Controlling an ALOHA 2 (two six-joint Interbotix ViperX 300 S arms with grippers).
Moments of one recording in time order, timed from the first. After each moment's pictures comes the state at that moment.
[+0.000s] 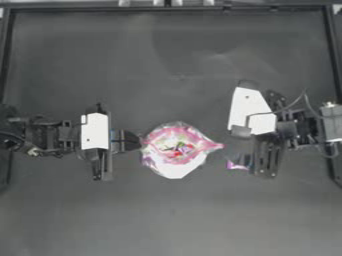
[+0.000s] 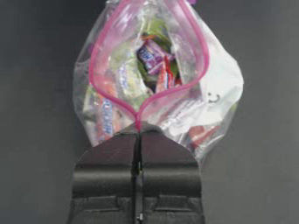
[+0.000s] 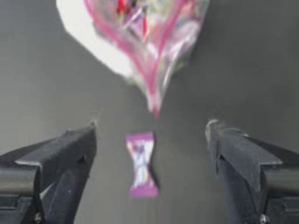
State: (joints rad) left arm 0.07 -0.04 0.96 -0.12 -0.47 0.21; right arm -0.02 -0.33 0.66 -0.19 0.76 0.38
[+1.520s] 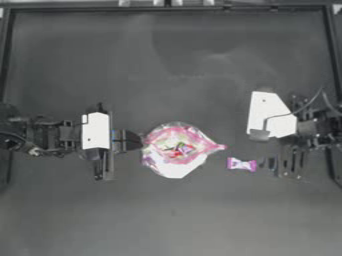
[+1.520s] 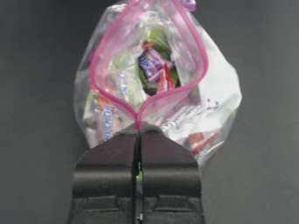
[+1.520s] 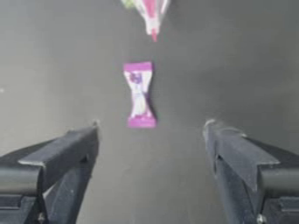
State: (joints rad) left arm 0.07 -0.04 0.95 -0.12 -0.47 0.21; right arm 0.02 -0.40 0.73 -0.12 0.87 0.33
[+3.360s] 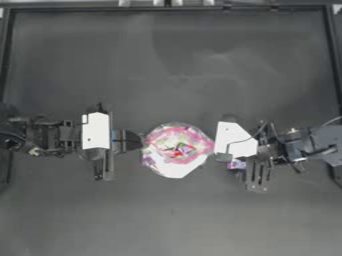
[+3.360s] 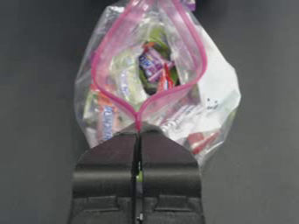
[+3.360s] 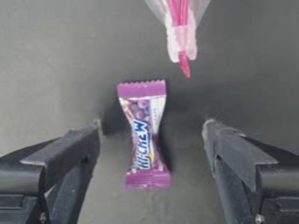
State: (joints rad) left arm 0.07 -0.04 0.95 -0.13 -0.47 0.21; right arm 0.03 -0.05 0.83 -0.17 0.53 0.42
